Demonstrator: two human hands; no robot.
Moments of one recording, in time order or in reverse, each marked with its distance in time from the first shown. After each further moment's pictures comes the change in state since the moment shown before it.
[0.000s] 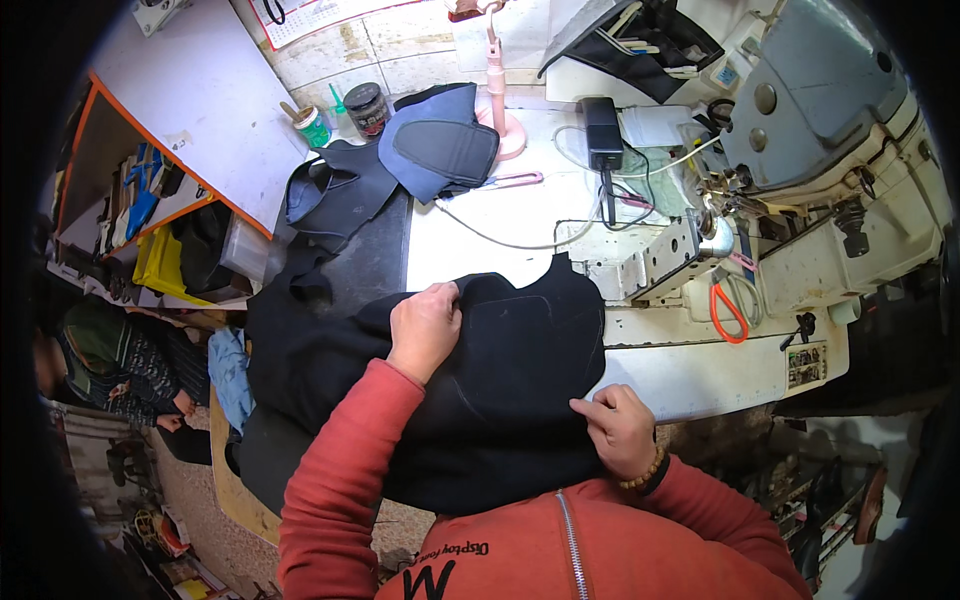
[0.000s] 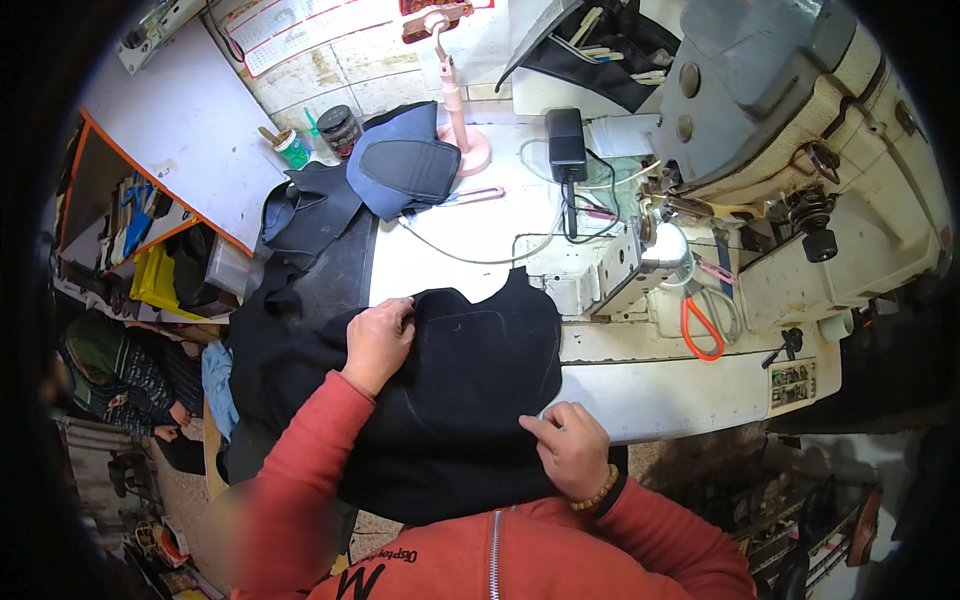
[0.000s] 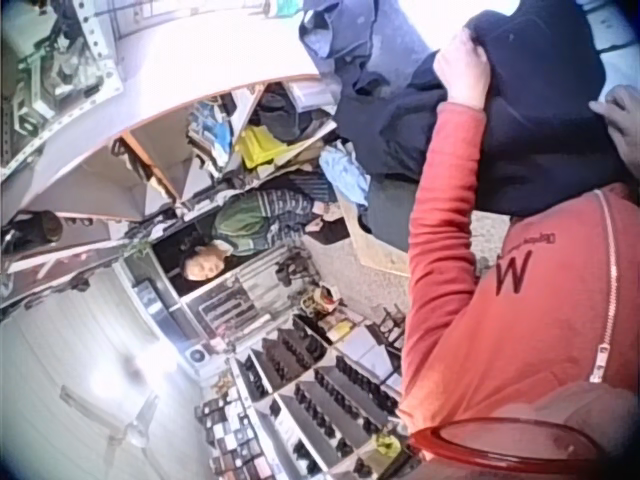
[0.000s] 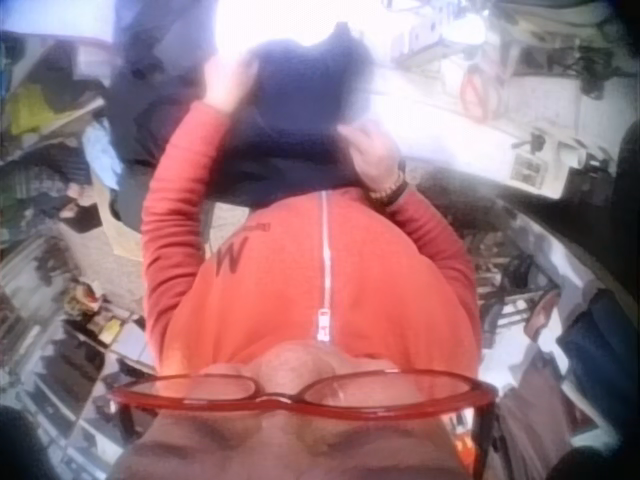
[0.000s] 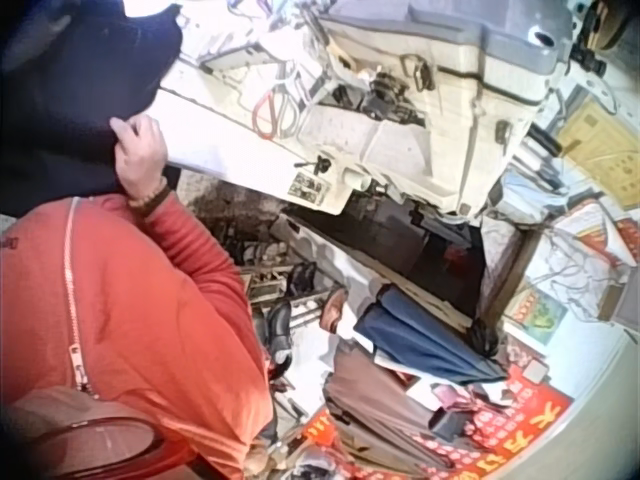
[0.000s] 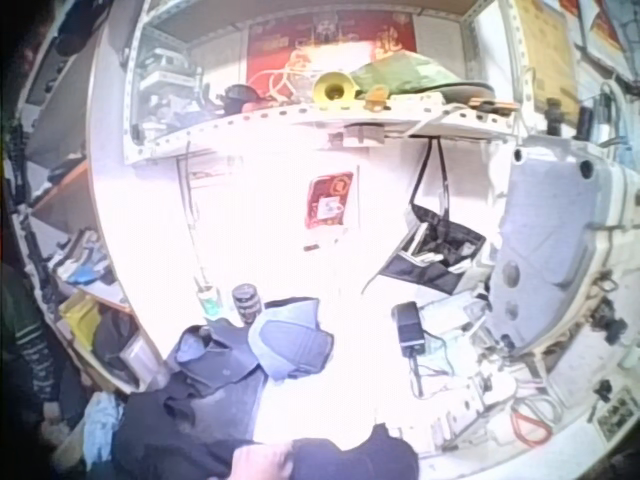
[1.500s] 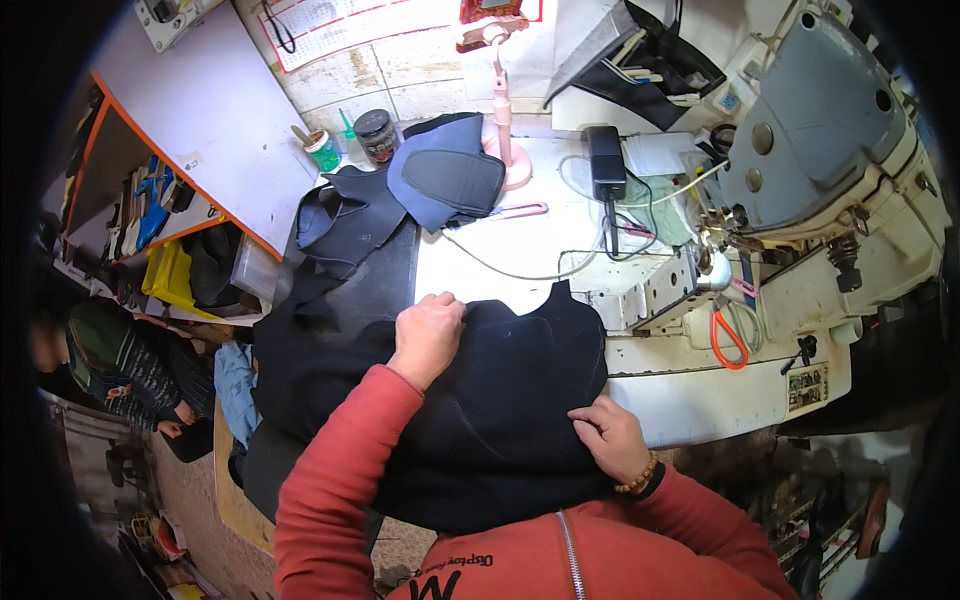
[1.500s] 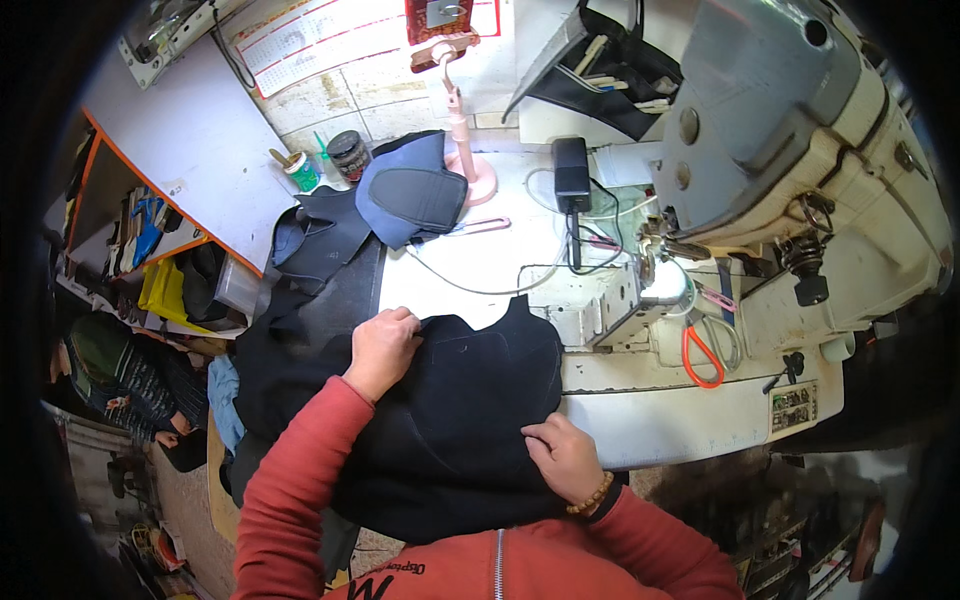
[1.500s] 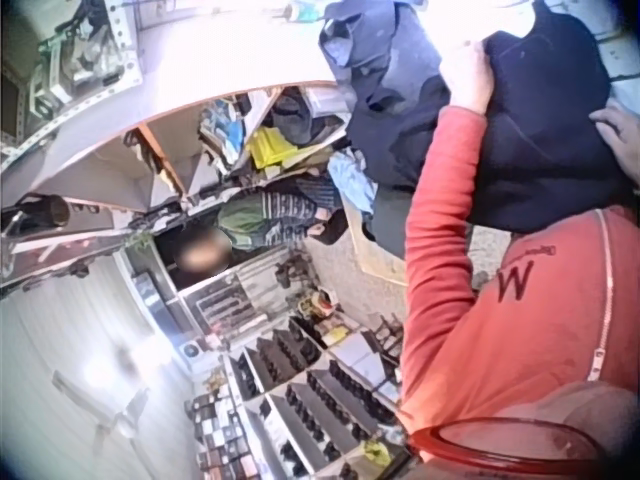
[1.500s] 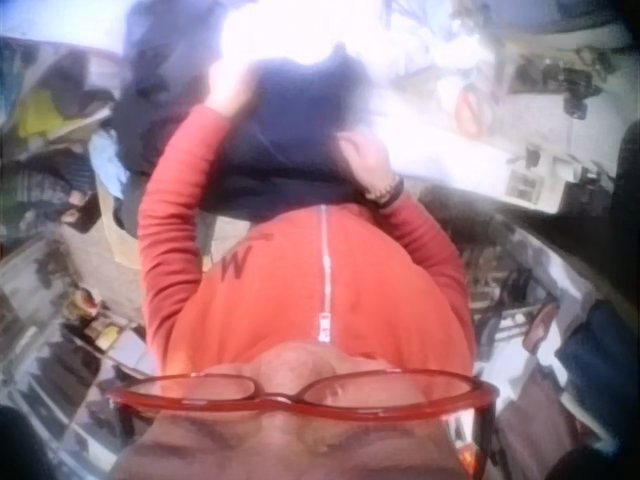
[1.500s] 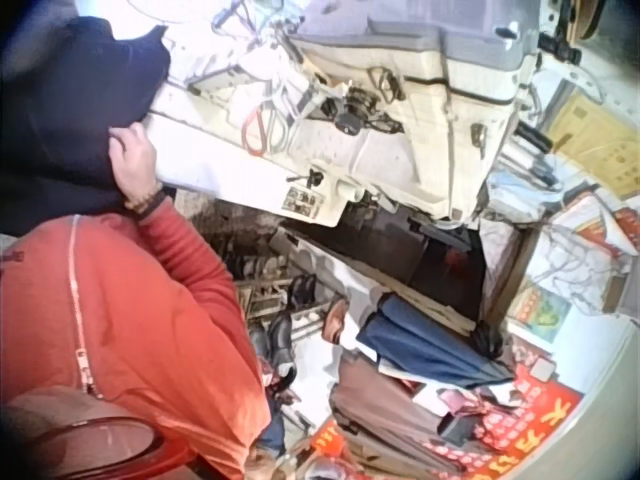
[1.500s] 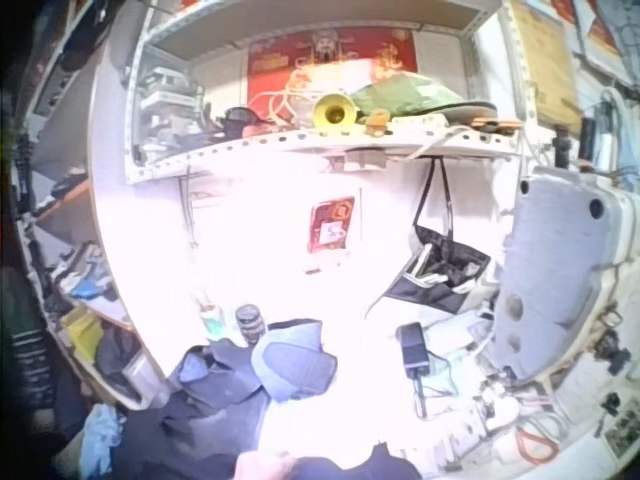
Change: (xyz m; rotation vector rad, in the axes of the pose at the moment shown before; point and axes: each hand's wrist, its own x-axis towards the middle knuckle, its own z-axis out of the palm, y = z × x) left_hand 0.025 -0.010 -0.007 0.150 0.001 0.209; right_hand 0.017 0.012 0.009 0.312 -0.143 0.289
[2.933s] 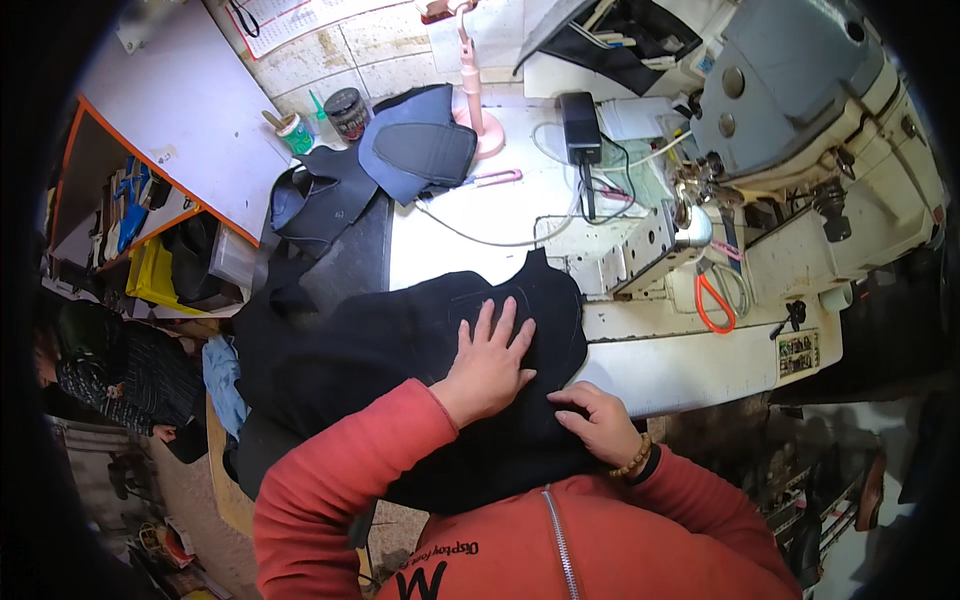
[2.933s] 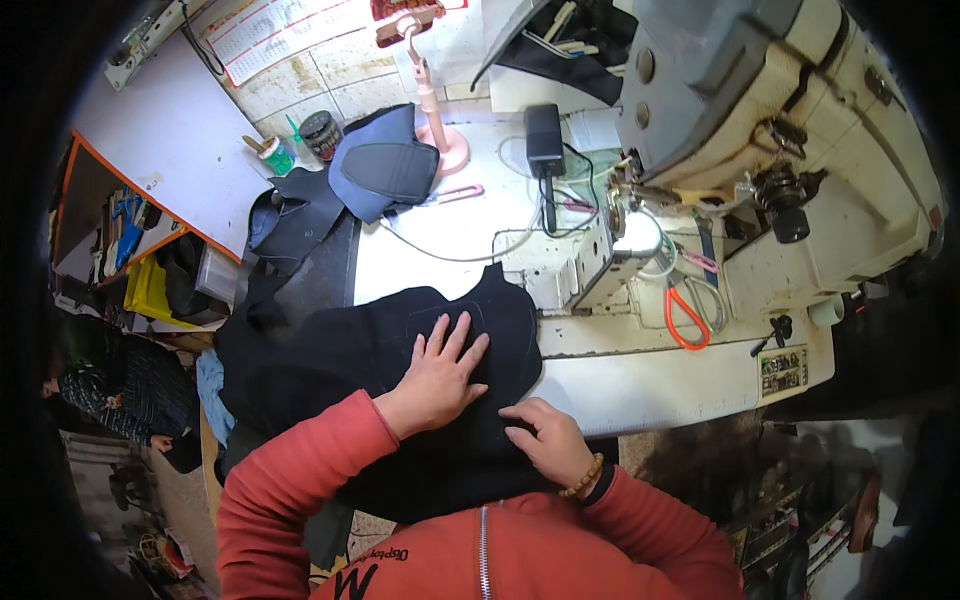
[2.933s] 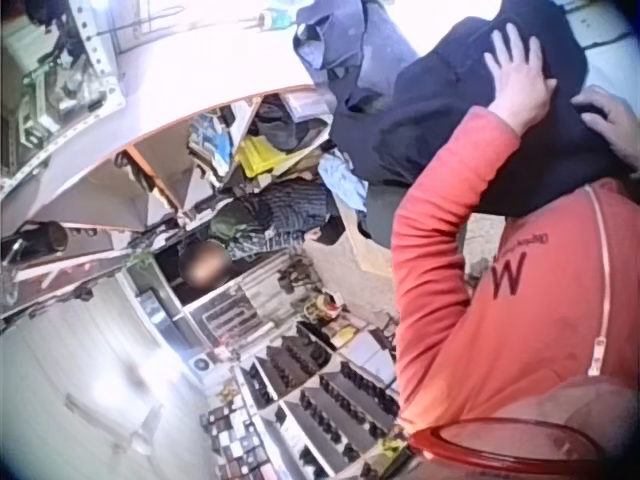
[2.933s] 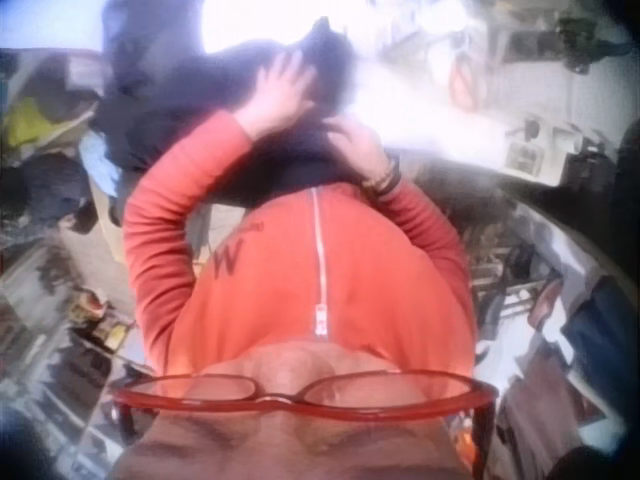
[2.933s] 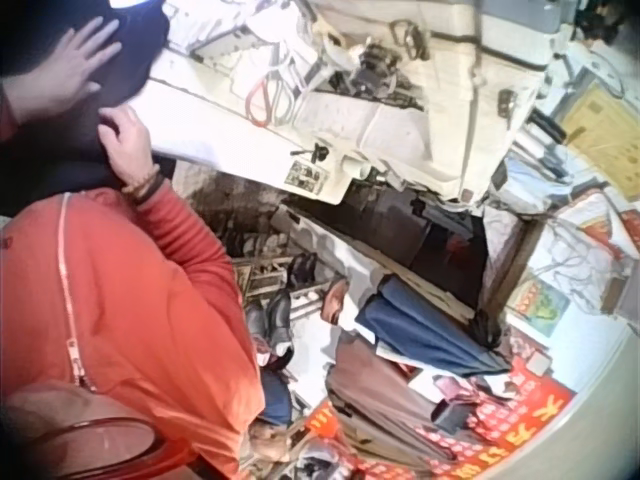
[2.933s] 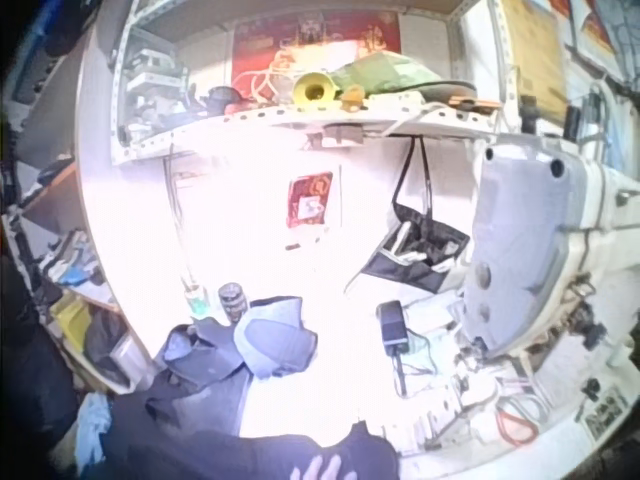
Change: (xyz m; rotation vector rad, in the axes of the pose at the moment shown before) left_hand -0.035 0.104 0.008 -0.145 -0.527 0.129; right_hand -0.017 -0.002 -0.003 0.178 -0.129 0.068
